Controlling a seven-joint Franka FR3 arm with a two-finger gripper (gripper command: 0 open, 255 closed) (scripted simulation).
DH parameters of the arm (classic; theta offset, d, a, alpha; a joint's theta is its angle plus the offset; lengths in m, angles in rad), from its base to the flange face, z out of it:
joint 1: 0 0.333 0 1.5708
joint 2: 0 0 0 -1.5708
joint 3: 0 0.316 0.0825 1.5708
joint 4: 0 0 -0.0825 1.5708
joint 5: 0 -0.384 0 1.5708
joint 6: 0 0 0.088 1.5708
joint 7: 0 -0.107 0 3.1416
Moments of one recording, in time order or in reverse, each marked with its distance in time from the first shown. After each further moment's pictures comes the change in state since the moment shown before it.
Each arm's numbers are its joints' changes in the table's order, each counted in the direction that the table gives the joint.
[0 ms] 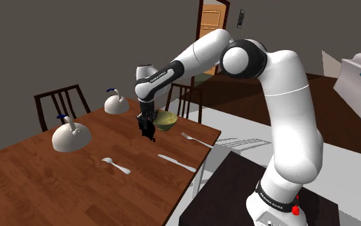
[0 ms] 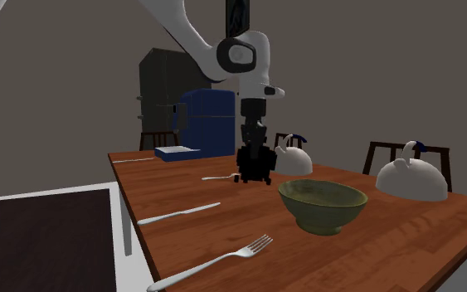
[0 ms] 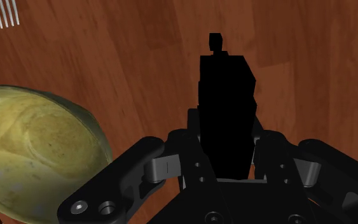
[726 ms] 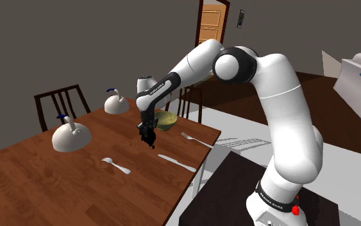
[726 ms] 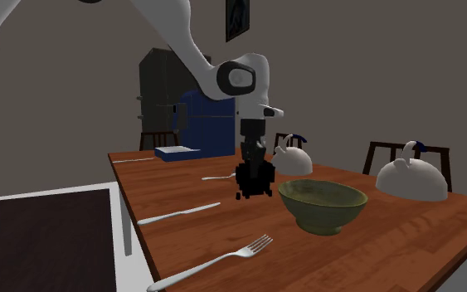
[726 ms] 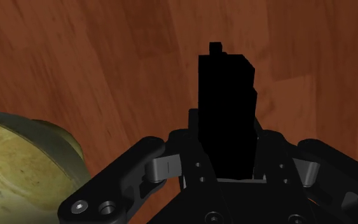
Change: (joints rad) arm 0.005 -0.089 -0.007 -0.017 0.010 -0.106 -0.007
